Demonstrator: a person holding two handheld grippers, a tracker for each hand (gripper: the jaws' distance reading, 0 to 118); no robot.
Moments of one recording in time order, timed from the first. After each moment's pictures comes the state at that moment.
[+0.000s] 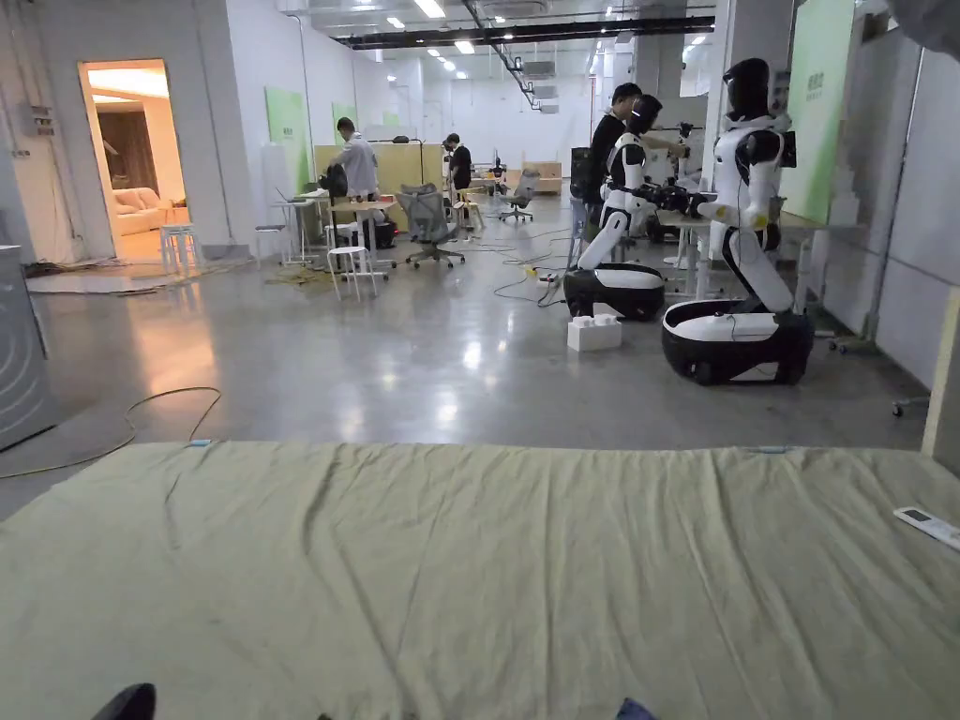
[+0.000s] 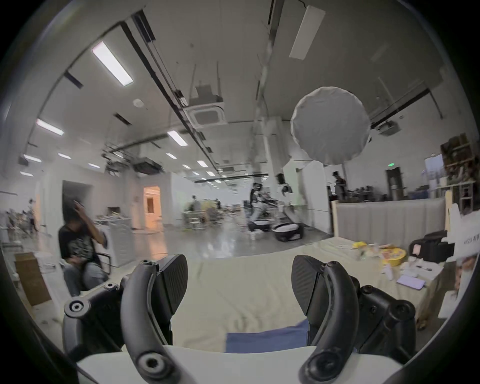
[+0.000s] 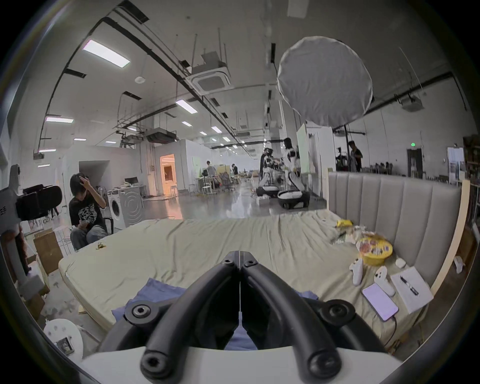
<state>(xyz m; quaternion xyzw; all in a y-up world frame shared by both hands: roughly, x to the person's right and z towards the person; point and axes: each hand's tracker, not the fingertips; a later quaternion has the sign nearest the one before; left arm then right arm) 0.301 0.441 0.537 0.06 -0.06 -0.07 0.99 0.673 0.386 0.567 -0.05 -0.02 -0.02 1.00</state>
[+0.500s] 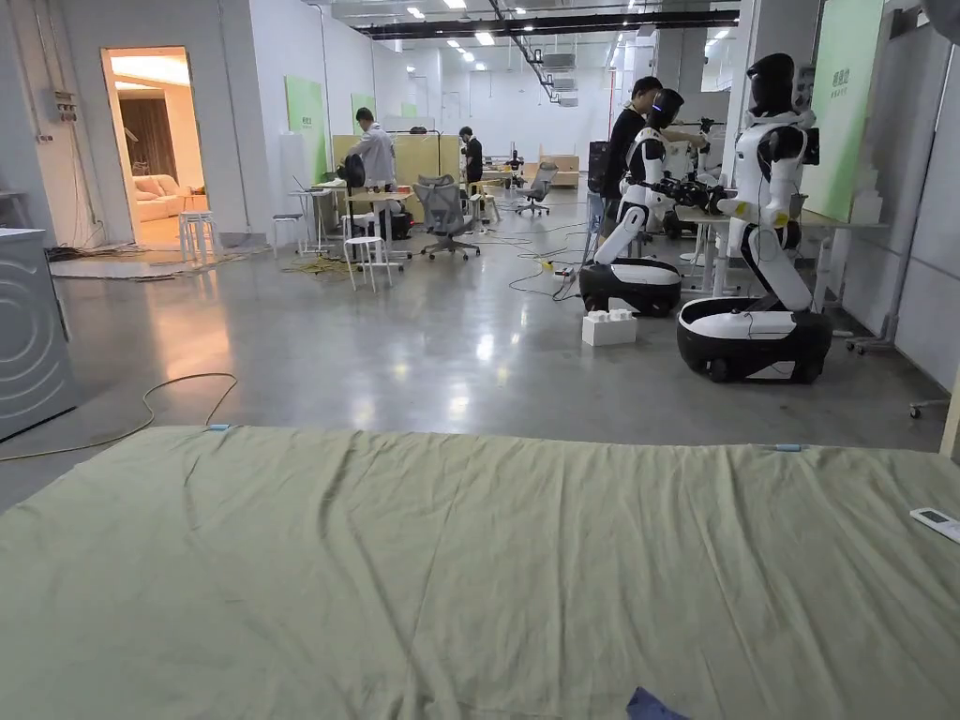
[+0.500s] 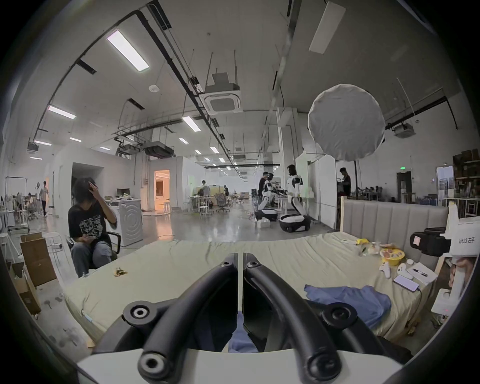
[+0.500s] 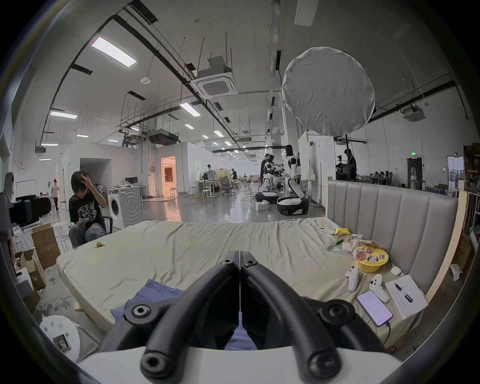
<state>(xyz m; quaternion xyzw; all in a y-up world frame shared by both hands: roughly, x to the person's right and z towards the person) 0.272 0.432 0.551 0.00 -0.06 -0.03 1.00 0.670 0.389 0.578 -0.03 -0.02 0.00 1.00</state>
